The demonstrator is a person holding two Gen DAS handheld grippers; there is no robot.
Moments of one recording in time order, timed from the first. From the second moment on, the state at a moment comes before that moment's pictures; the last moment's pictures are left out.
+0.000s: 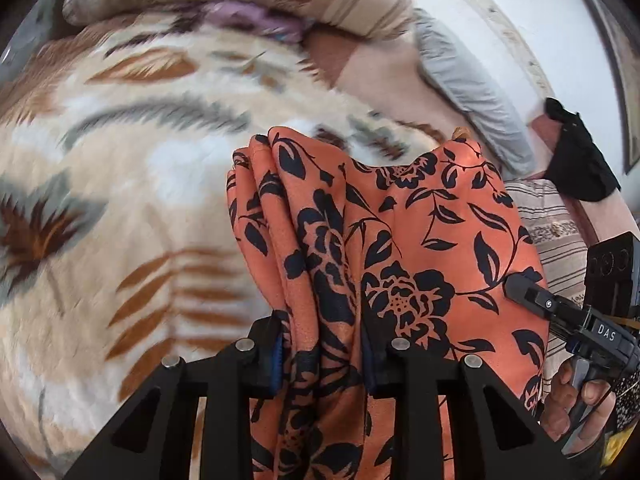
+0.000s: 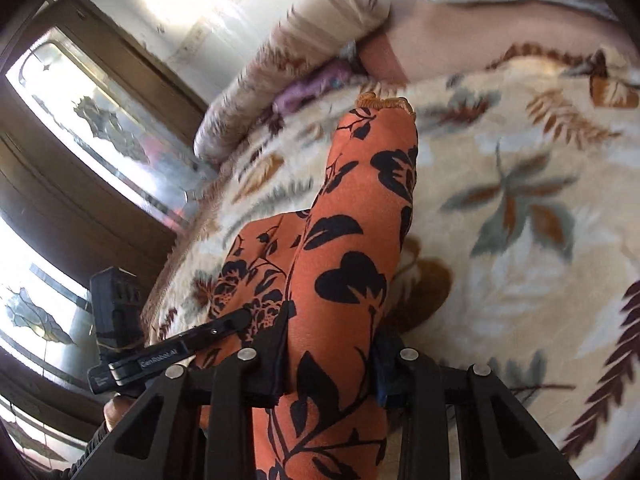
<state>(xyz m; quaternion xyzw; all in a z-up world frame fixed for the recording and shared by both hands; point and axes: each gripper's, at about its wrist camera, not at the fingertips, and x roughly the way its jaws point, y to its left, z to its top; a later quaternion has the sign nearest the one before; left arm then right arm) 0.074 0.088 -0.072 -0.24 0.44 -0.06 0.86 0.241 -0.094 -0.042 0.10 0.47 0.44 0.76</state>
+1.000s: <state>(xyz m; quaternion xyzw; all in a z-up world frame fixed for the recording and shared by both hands) 0.115 -0.017 -0.105 -0.10 0.50 -0.03 0.86 0.300 -0.191 -0.080 0.15 0.48 0.32 0.80</state>
